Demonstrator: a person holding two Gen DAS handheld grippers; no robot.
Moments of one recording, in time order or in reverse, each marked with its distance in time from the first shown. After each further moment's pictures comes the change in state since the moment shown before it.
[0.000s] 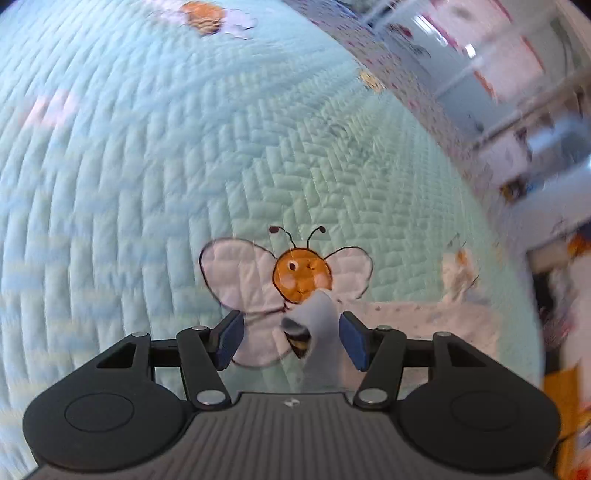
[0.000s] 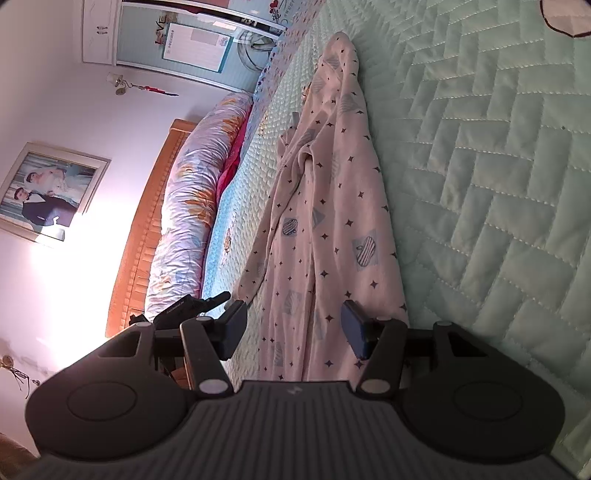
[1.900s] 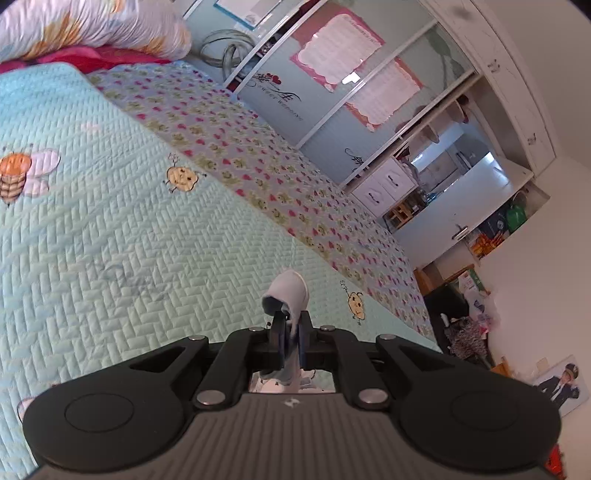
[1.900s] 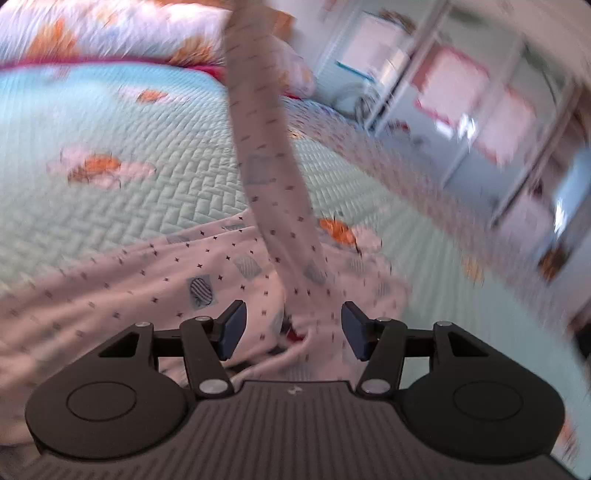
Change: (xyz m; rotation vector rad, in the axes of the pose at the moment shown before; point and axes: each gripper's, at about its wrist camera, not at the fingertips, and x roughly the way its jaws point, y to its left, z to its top) left arm -0.057 -0.206 0.070 0.248 -0.152 -0.253; right arm 0.103 0.115 -0.025 -1.470 -0.073 -0.745
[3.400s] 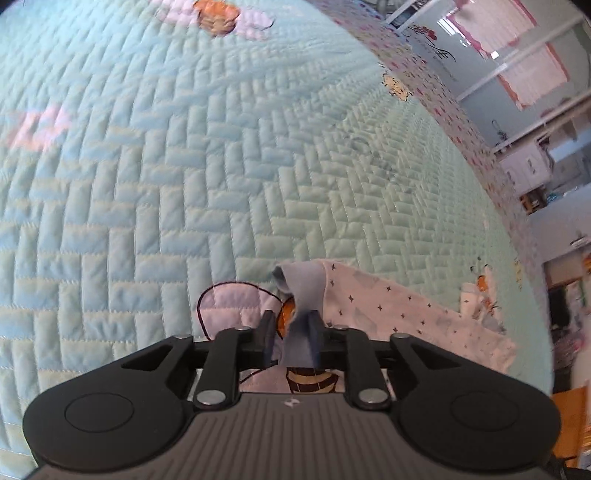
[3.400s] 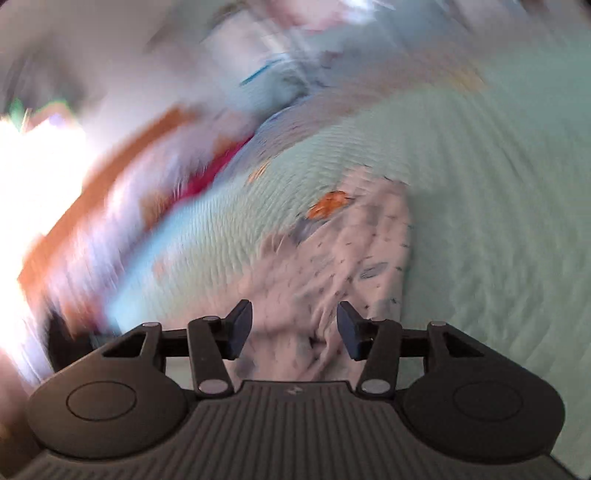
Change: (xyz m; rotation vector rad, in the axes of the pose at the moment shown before) left arm 0.029 0.192 -0.102 -0.273 0.183 0.352; right arm 0.028 -0.125 -0.067 1.148 -0.034 0.464
